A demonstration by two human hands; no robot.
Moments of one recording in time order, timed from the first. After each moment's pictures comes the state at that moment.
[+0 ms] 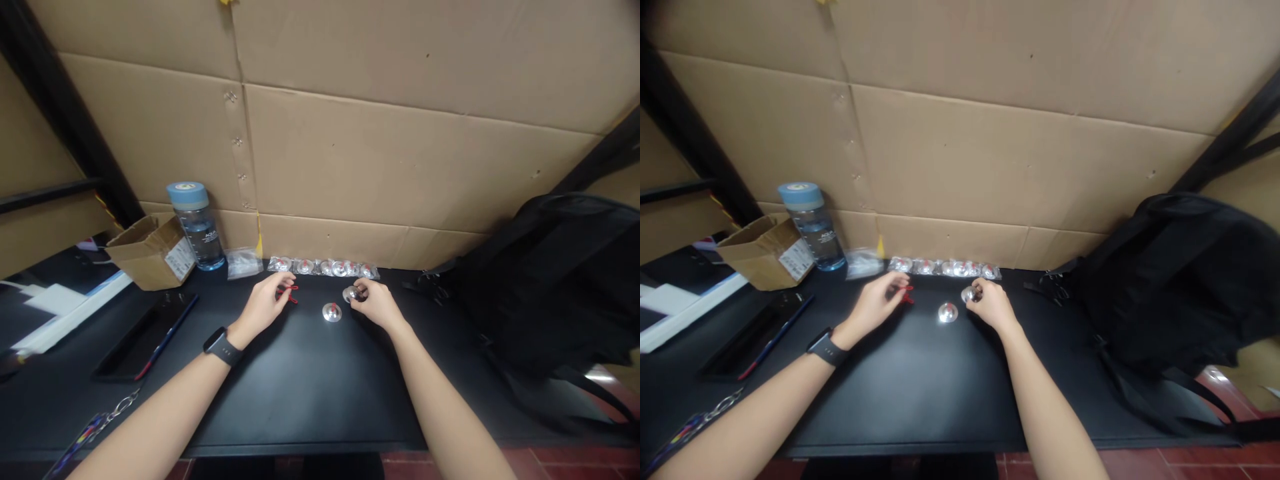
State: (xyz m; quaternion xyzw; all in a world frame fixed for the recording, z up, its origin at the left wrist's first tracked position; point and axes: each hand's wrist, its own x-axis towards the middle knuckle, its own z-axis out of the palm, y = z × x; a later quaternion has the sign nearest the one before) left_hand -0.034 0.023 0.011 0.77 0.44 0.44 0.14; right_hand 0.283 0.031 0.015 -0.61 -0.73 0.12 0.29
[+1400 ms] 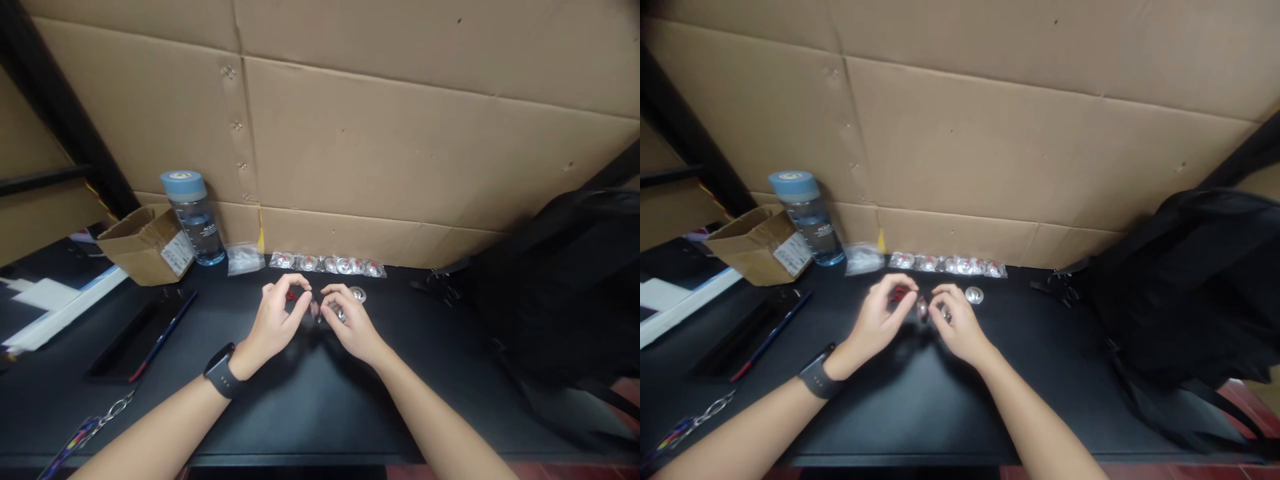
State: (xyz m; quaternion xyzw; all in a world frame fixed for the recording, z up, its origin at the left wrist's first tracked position) left_hand -0.001 -0.024 0.037 0.74 0.45 0.47 0.16; right_hand 0.203 -0.020 0.031 -0.40 -0.78 0.26 0.40
